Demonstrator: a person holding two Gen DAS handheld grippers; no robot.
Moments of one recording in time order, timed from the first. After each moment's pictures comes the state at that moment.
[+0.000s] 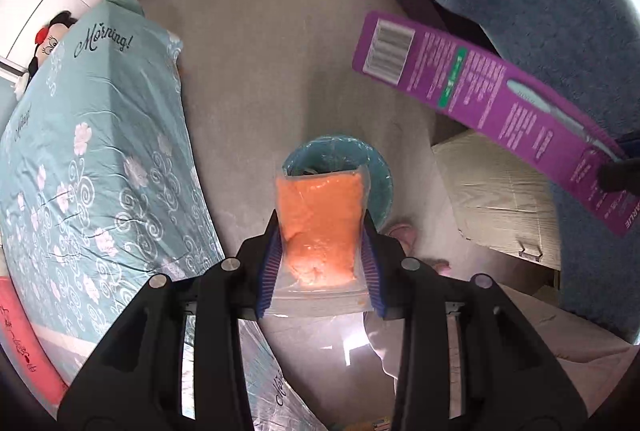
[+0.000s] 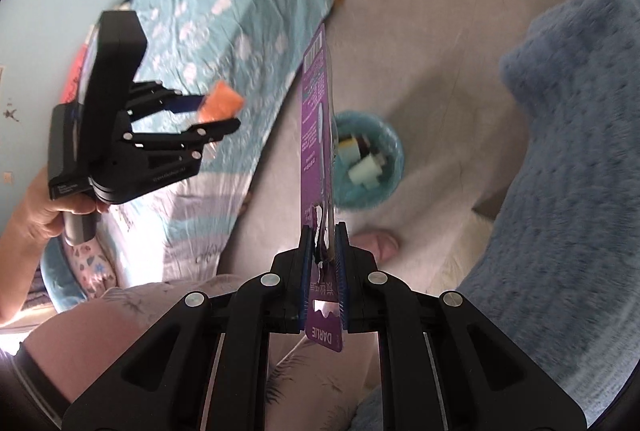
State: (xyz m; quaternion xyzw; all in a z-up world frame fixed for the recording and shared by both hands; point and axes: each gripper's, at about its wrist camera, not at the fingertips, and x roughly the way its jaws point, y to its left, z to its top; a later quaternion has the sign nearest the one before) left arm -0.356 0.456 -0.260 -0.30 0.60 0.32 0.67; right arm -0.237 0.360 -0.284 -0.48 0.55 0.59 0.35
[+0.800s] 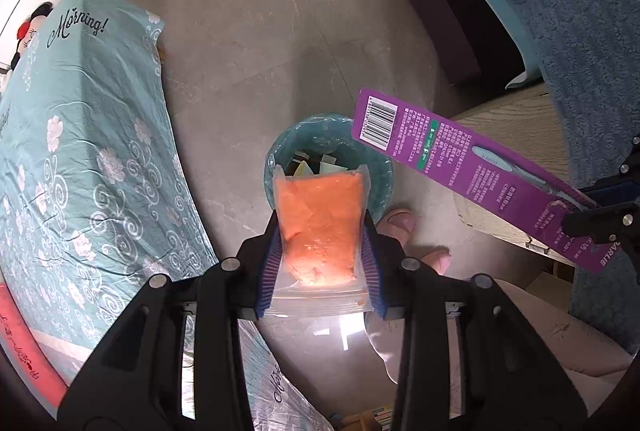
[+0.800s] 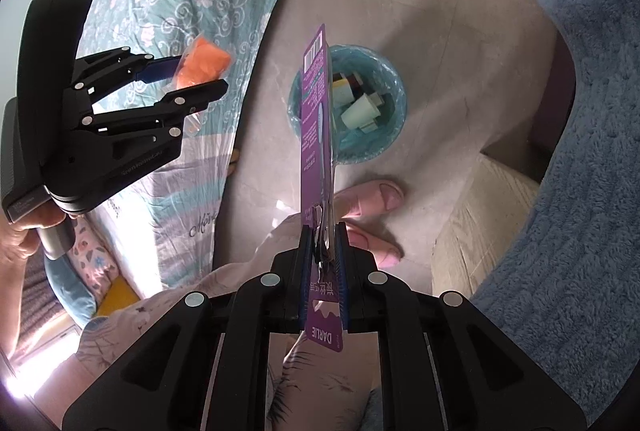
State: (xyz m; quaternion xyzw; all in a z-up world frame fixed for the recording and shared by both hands) left arm -0.352 0.467 -0.316 -0.32 0.63 0.29 0.65; right arm -0.257 0.366 -0.360 -0.52 0.61 0.50 0.32
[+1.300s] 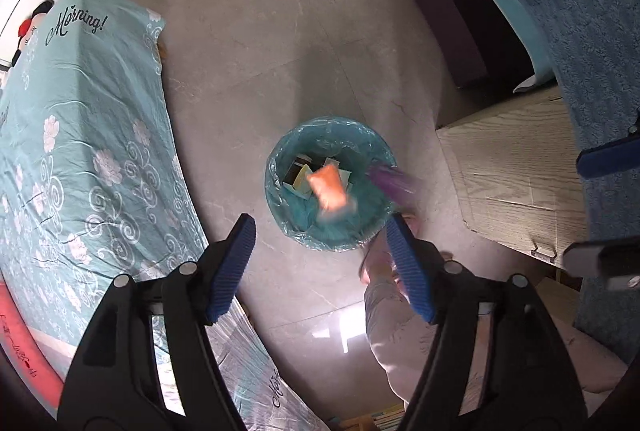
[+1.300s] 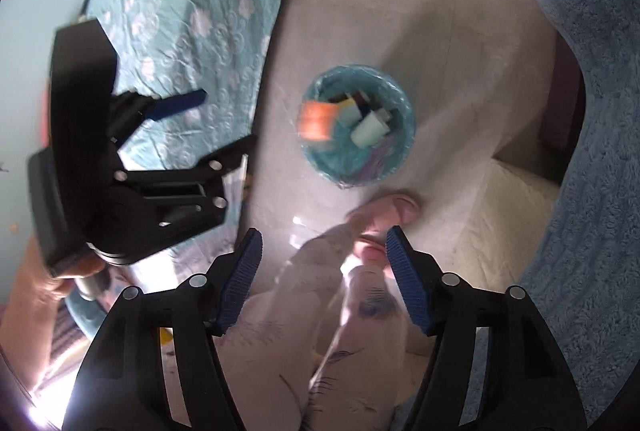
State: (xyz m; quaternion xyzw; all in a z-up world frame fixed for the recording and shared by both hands) left arm -0.351 0.471 -0.330 -0.32 0.63 0.30 0.65; right arm -0.252 0.388 -0.357 -0.48 0.63 0.51 0.35
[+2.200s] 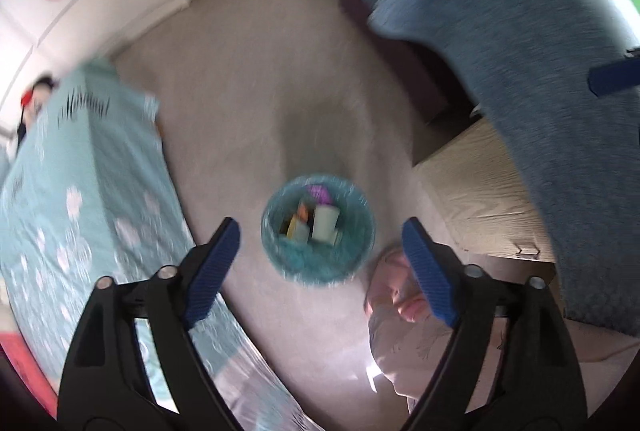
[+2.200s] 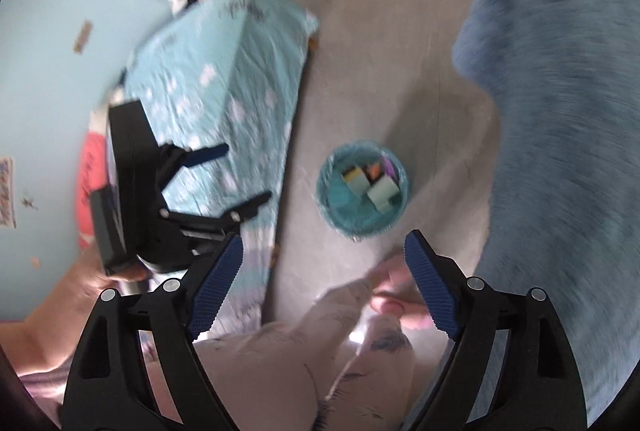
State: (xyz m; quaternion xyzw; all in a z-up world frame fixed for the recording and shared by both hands) left arm -0.321 0.432 -0.235 -0.22 0.57 0.28 0.74; right arm -0.178 0.329 -0.222 -0.32 0.59 0.59 0.45
